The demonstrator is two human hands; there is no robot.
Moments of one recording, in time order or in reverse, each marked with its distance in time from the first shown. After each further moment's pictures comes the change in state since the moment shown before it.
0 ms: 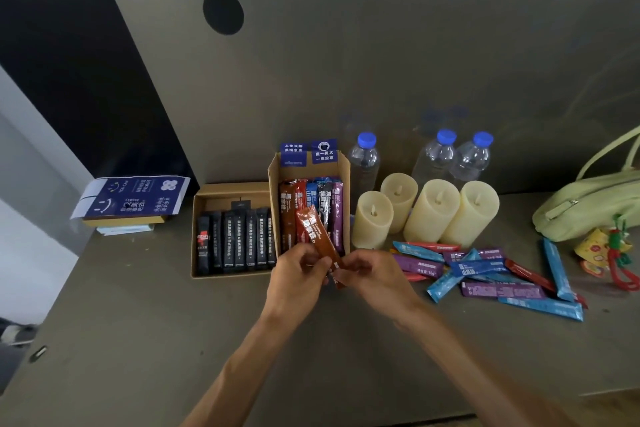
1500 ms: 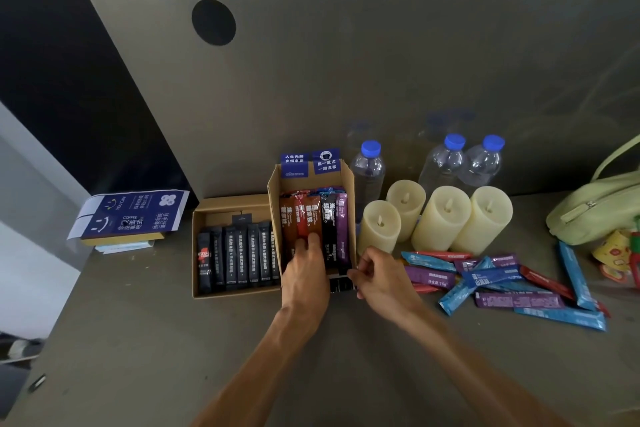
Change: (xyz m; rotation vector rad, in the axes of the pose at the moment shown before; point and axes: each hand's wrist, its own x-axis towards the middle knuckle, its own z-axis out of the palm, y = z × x) left_hand 0.053 -0.012 0.022 0.787 0.052 0.159; right_hand 0.029 0.004 0.001 -0.200 0.108 0.050
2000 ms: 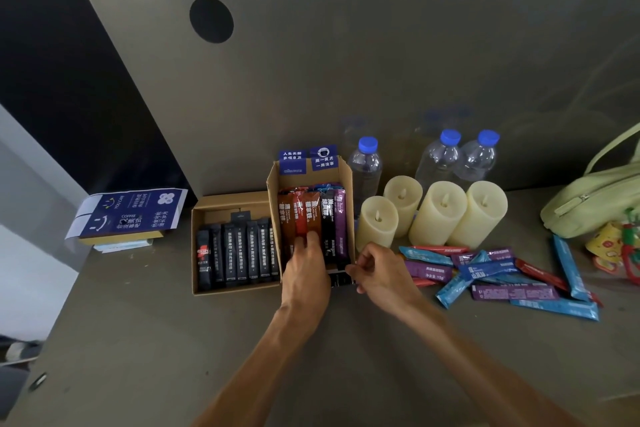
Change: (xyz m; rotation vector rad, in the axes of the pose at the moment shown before) left_hand -0.008 0.001 -0.003 -0.068 0.013 0.005; right_hand 0.000 0.004 0.000 0.014 -0.001 0.000
